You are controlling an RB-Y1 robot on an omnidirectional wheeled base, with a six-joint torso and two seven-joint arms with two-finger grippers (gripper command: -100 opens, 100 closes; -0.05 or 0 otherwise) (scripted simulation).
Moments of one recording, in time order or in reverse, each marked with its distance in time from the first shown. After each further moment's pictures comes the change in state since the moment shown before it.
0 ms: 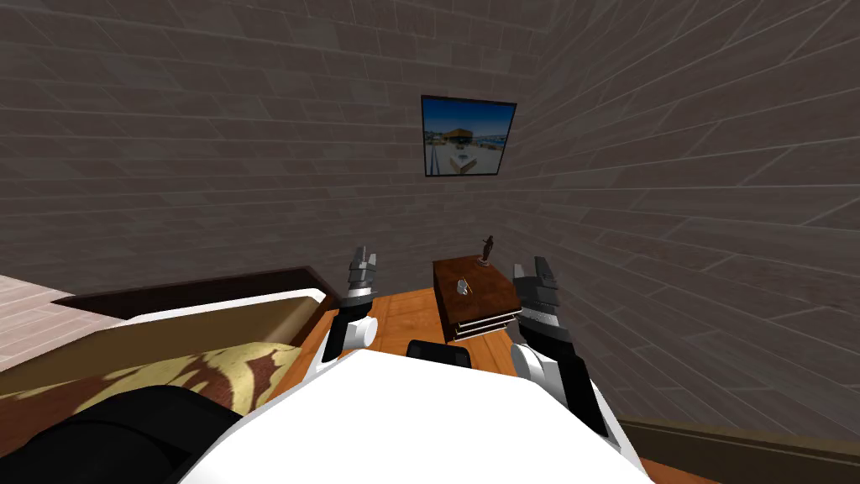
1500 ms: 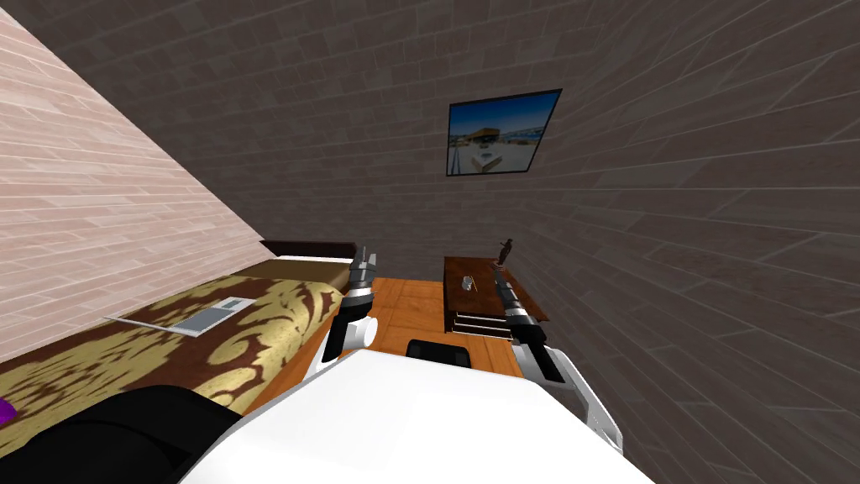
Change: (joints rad) left arm 0.000 0.000 0.000 0.000 0.000 0.000 0.000; right arm -0.113 -0.200 0.008 0.327 0.356 0.180 -0.110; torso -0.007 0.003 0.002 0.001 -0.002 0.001
